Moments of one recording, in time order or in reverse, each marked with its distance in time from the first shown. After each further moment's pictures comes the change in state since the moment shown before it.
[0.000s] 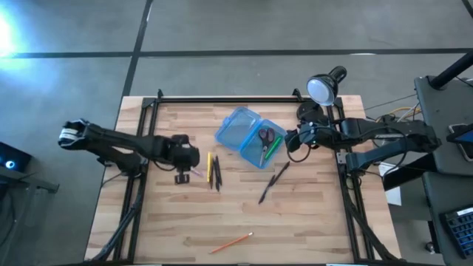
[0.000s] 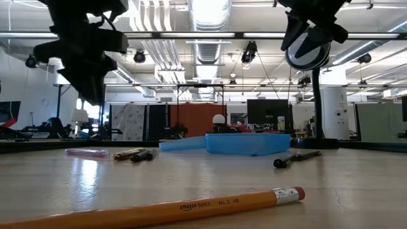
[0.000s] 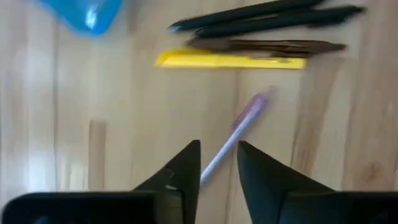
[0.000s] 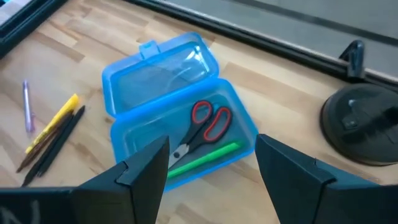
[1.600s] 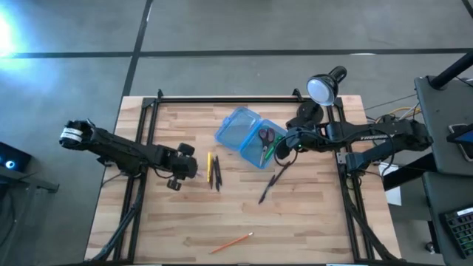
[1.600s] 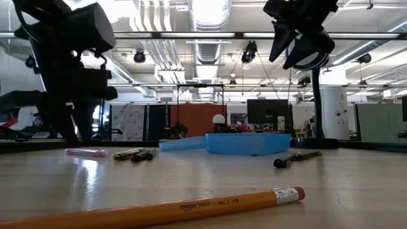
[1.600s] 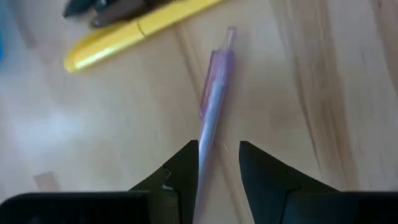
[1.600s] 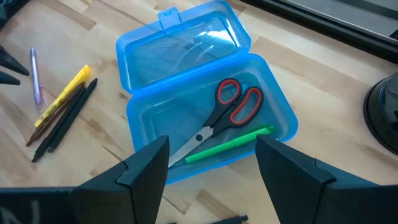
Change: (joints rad) left arm -0.003 0.019 -0.281 0.292 0.054 0.354; right arm 0.004 0.126 0.000 0.088 -0.100 -0.016
